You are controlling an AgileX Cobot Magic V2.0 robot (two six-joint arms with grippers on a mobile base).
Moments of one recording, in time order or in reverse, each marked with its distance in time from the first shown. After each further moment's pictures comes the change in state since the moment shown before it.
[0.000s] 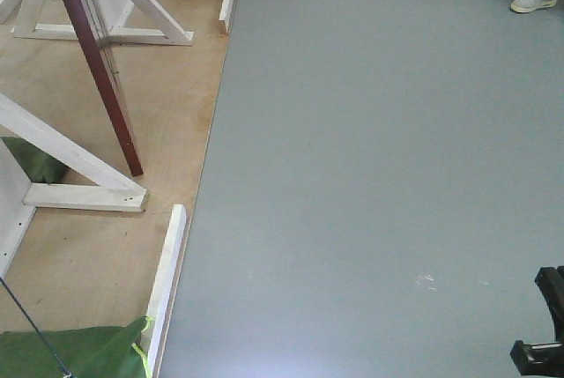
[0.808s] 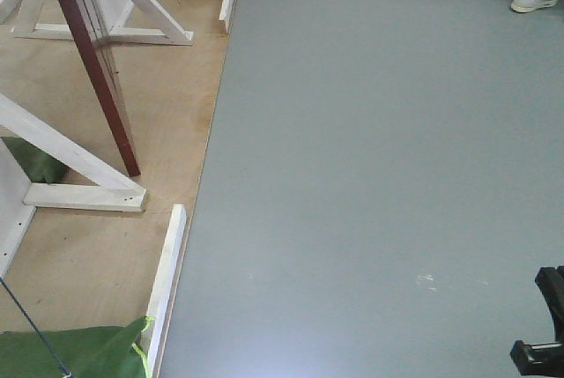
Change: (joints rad) left arm 0.000 0.000 0.000 0.000 0.000 0.000; right arm 0.000 0.000 0.000 0.000 0.000 0.000
